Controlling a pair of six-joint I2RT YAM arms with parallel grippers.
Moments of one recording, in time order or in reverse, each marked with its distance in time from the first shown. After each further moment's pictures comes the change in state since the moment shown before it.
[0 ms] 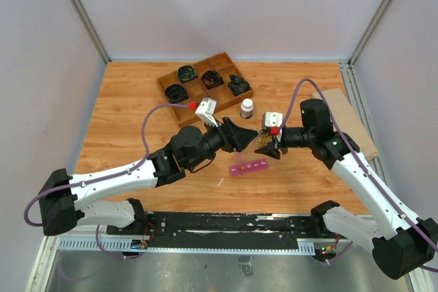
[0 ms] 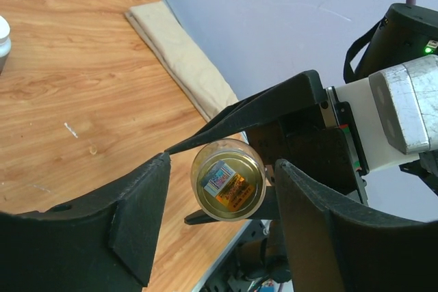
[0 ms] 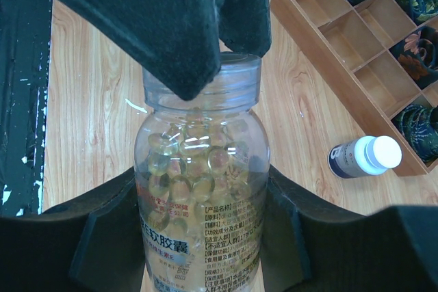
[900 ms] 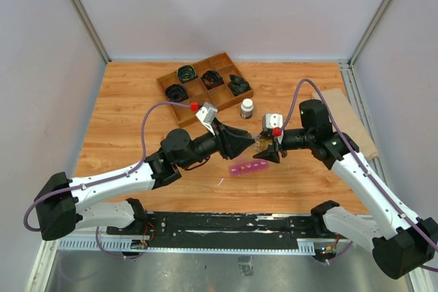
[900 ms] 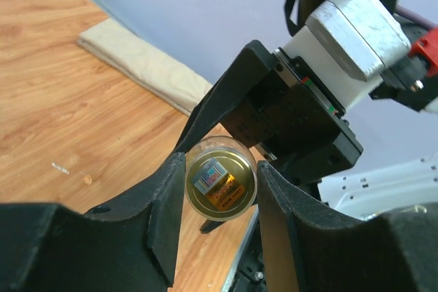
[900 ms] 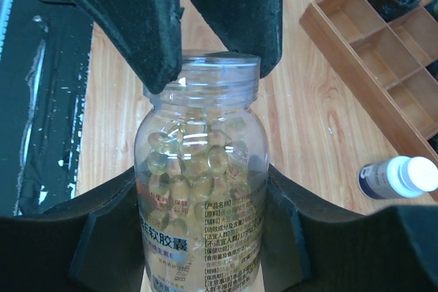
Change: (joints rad) left arm 0.036 -0.028 -0.090 0.161 0.234 0.193; right arm 0.000 0.002 0.000 -0.026 -0.078 0.020
